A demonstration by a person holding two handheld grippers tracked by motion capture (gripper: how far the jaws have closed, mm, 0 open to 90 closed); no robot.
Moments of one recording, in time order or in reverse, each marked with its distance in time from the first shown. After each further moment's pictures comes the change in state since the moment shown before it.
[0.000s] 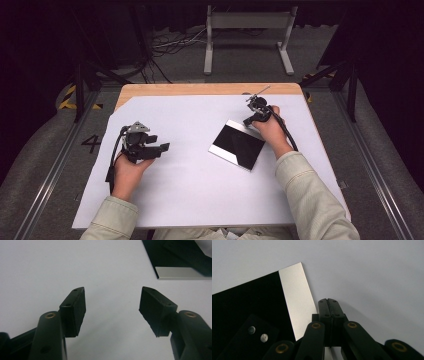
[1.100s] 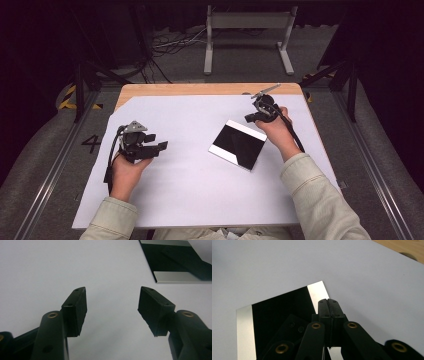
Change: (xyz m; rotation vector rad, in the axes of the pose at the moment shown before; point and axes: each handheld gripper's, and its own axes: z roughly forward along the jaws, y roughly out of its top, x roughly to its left) left arm 0.000 0.002 -0.008 -0.026 0.017 0.005; right arm 0.031 -0.005 -0.053 -0.149 -0.022 -0.007
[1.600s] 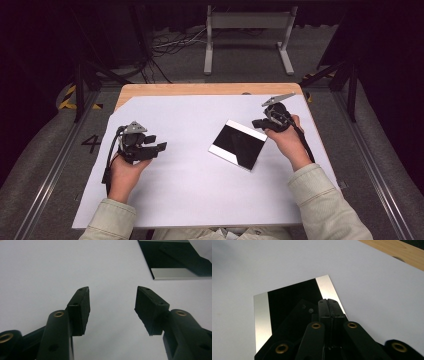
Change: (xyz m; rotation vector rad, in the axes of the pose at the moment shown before) left arm -0.004 0.000 -0.009 0.010 -0.001 0.013; right arm 0.017 -0.028 -0.039 -0.072 -0.018 -0.038
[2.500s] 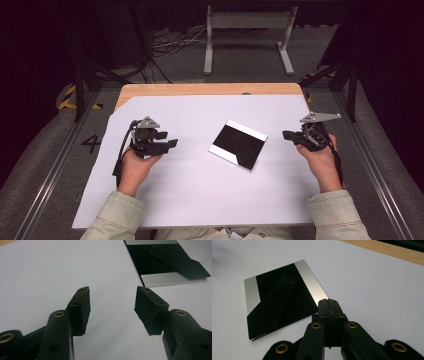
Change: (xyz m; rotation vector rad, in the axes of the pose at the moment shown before) left arm -0.012 0.020 0.023 0.015 -0.054 0.065; right arm -0.015 -0.079 -0.071 -0.122 -0.103 0.096
